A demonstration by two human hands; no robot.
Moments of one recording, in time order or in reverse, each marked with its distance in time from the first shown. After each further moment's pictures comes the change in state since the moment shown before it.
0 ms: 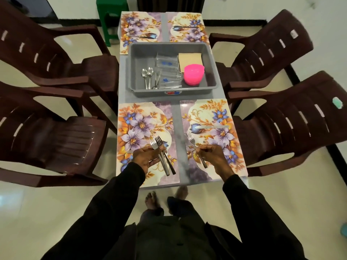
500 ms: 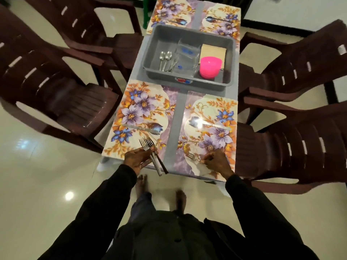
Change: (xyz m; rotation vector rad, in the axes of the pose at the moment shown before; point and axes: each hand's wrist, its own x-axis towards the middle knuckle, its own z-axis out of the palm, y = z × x) left_hand -0.037 -0.100 0.040 -0.200 0.292 0.065; right_hand 0.056 0.078 -0.097 -0.664 -0.300 -0.200
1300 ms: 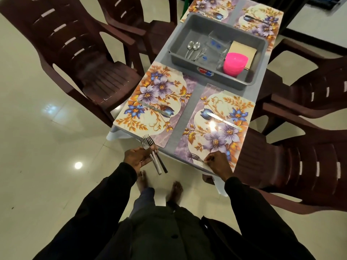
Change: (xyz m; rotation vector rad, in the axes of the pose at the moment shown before) left_hand -0.060 -0.083 -0.015 -0.154 0.134 0.042; right_hand -0.006 0.048 0.010 -0.305 -0.064 -0.212
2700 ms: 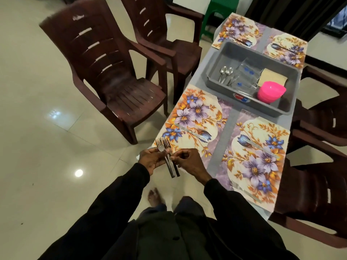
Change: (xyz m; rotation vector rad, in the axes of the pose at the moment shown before) left_hand 0.054 0.129 -0.103 -0.024 -0.057 -0.004; right_hand 0.042 -0.319 0.083 0.602 -0.146 -0.156
